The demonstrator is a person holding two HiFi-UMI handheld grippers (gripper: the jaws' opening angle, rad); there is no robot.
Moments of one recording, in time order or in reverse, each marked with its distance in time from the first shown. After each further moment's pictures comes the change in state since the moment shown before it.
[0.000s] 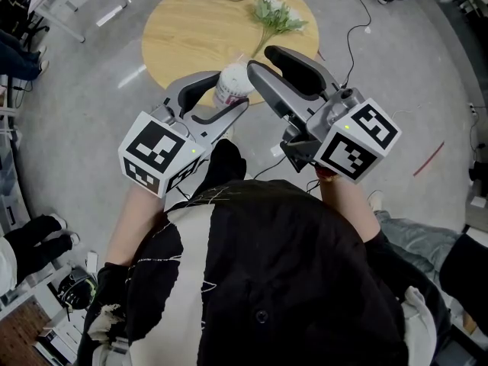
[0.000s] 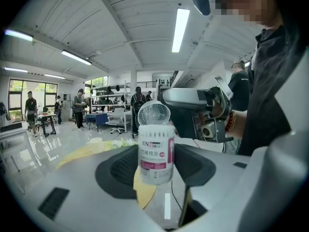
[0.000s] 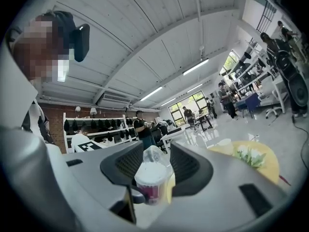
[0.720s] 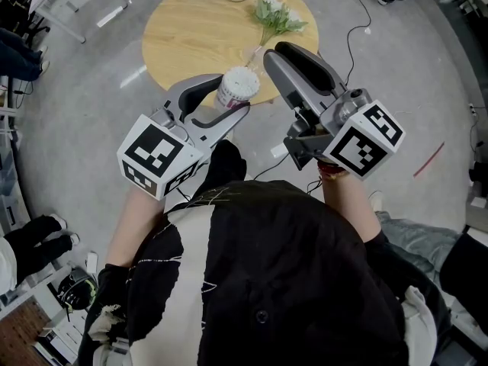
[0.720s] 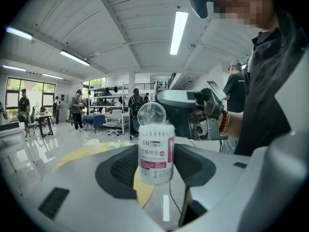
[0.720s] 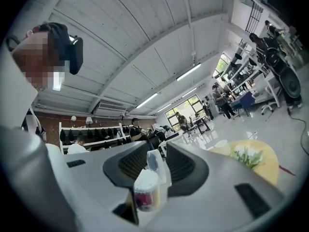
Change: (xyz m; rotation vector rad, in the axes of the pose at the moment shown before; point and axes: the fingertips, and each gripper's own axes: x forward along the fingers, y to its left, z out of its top) left arm 0.000 -0.005 0.004 0.002 -0.023 -0.026; right arm -0.009 -0.019 0.014 0.071 -0.078 -0.038
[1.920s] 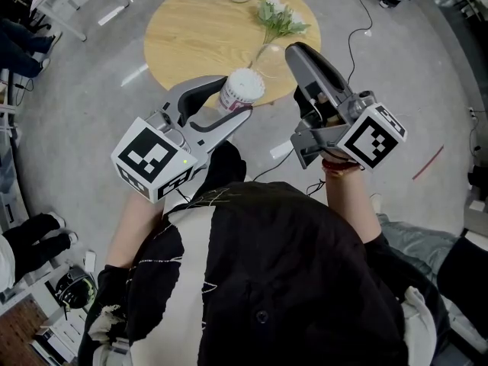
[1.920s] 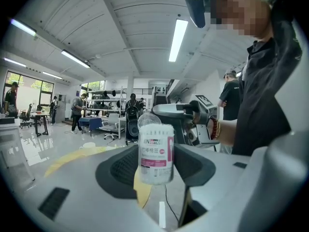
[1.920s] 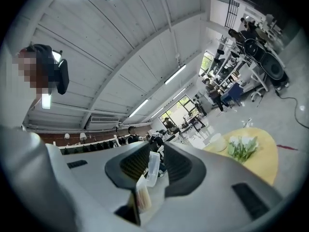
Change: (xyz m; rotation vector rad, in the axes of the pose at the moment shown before) left arm -0.009 -0.006 0.010 -0.021 -0.074 -0.042; right arm -0.007 -0.028 0.001 0.180 -0.062 -0.038
